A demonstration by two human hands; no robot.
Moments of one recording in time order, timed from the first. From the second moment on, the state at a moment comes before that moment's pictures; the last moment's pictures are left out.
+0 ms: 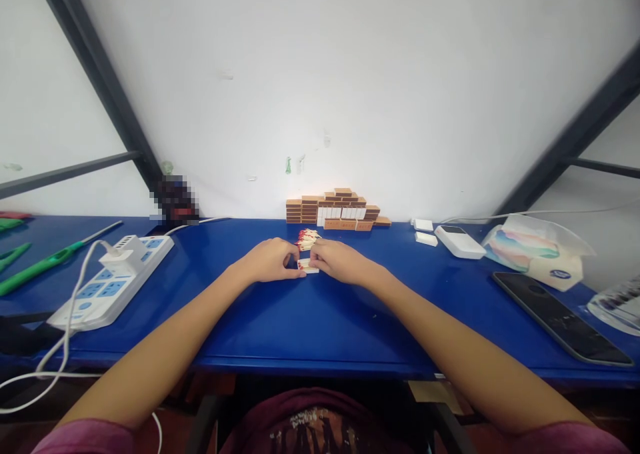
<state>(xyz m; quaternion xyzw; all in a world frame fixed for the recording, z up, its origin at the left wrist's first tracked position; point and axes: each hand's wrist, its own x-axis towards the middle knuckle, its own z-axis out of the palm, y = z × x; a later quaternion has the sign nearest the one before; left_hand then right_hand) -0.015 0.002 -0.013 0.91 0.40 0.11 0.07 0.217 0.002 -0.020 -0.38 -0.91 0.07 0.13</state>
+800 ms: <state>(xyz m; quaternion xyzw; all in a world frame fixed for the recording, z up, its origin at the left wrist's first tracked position) -0.015 0.001 -0.011 0.90 0.41 0.10 0.09 0.230 0.027 -0.023 -0.45 -0.88 0.07 0.13</state>
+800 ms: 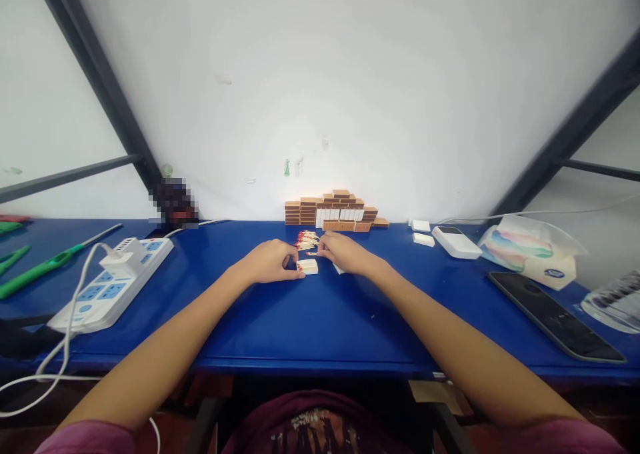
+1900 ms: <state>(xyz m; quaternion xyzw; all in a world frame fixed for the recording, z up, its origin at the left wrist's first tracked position) -0.016 0.000 -0.007 0.90 0.42 0.09 0.06 0.242 0.030 -0.024 -0.40 -0.91 0.11 0.10</state>
